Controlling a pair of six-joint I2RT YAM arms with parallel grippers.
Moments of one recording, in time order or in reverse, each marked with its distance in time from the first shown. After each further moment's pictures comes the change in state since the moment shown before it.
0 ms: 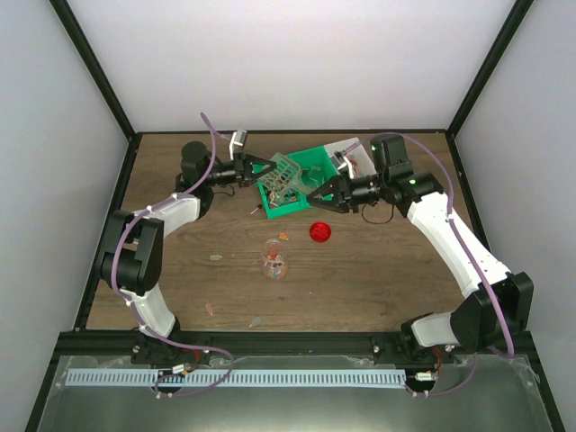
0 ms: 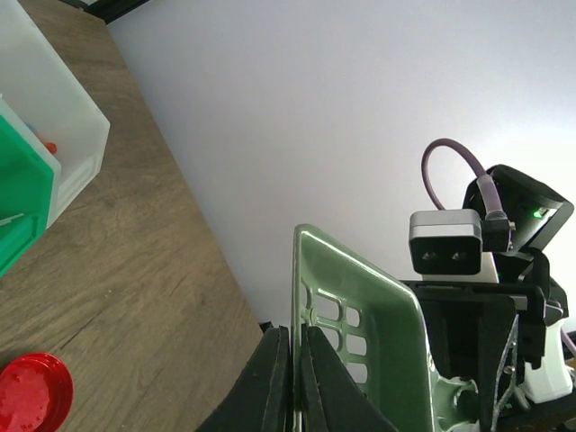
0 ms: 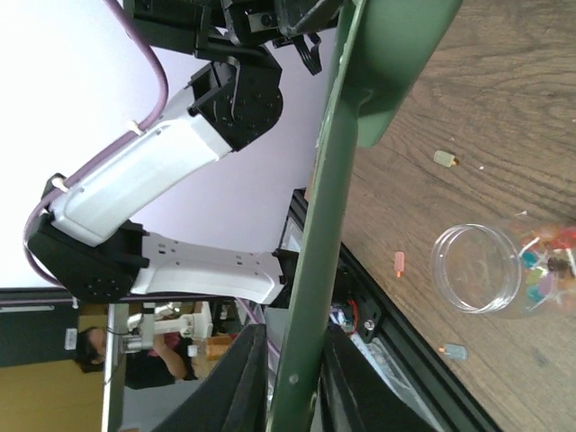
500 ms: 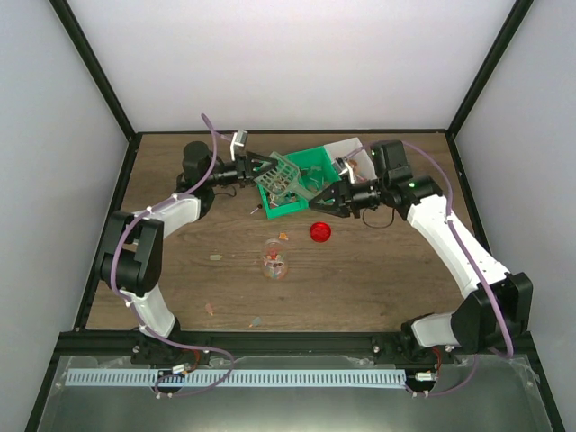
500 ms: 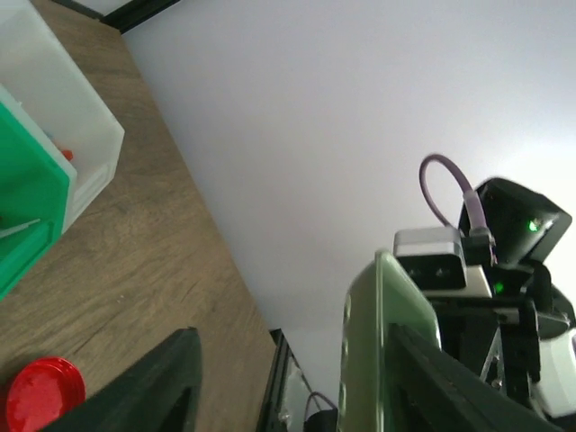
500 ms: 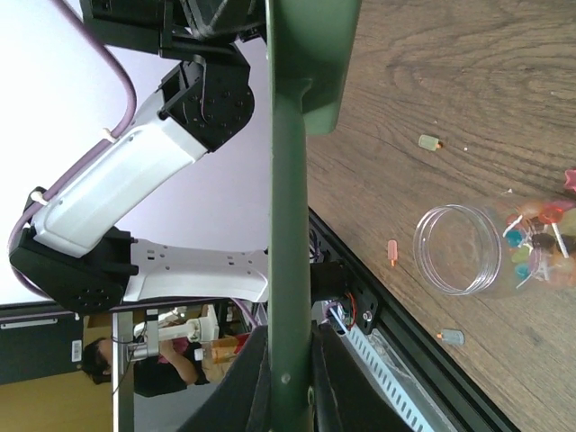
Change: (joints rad) left arm -0.006 -0.005 -0.001 -0.031 -0.026 0.044; right arm -0.008 -0.004 -0.037 -0.024 0.011 0.015
